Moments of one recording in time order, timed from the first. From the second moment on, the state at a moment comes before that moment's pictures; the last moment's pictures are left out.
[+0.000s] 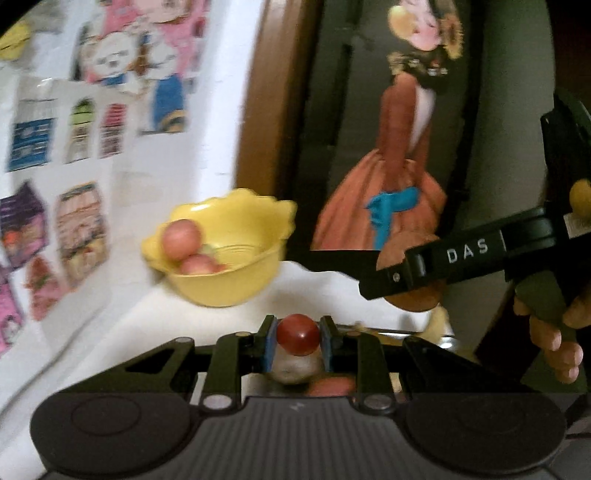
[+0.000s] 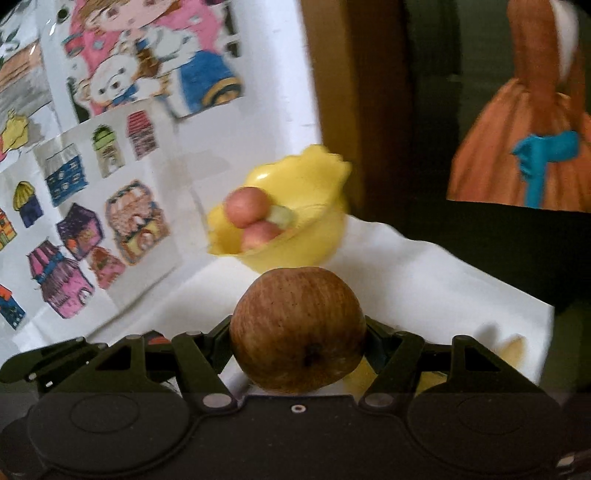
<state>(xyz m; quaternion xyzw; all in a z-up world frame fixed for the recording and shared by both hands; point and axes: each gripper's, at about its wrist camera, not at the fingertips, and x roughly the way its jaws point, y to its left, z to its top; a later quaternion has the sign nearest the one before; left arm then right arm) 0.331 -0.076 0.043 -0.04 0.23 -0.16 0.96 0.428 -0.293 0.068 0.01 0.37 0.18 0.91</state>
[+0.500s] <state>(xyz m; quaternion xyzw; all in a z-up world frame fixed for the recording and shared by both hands) 0.308 -0.160 0.007 -0.04 0.25 -0.25 0.93 0.378 -0.404 0.027 0.04 0.40 0.11 0.91</state>
